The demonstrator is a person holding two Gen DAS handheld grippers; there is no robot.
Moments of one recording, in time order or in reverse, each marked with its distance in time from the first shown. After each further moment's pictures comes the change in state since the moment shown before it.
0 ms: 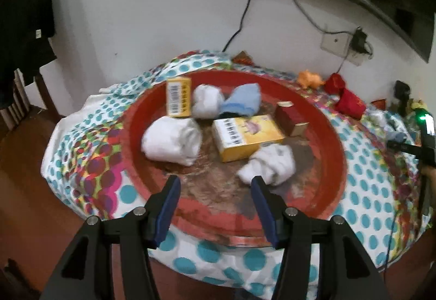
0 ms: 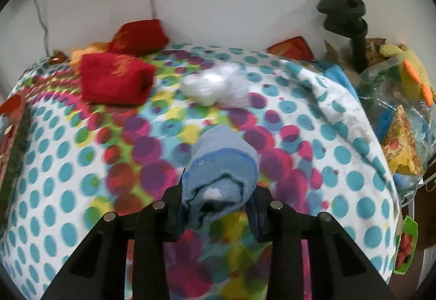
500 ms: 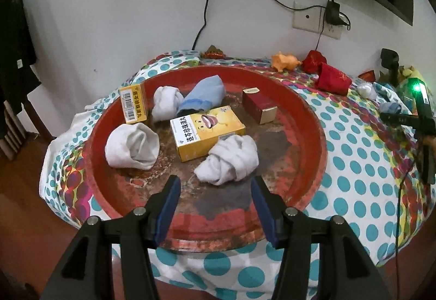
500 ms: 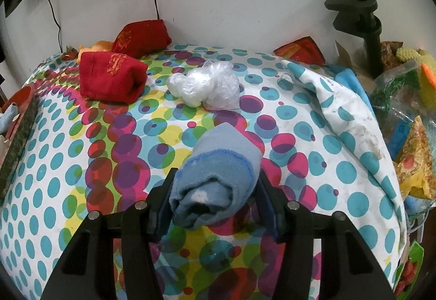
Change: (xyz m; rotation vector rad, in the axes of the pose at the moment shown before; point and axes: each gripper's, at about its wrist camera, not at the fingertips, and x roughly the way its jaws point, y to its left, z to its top) left arm 0.008 -0.059 -0.006 0.144 -0.006 -0.025; right arm 0.019 -0.036 0.001 -0.059 -0.038 0.104
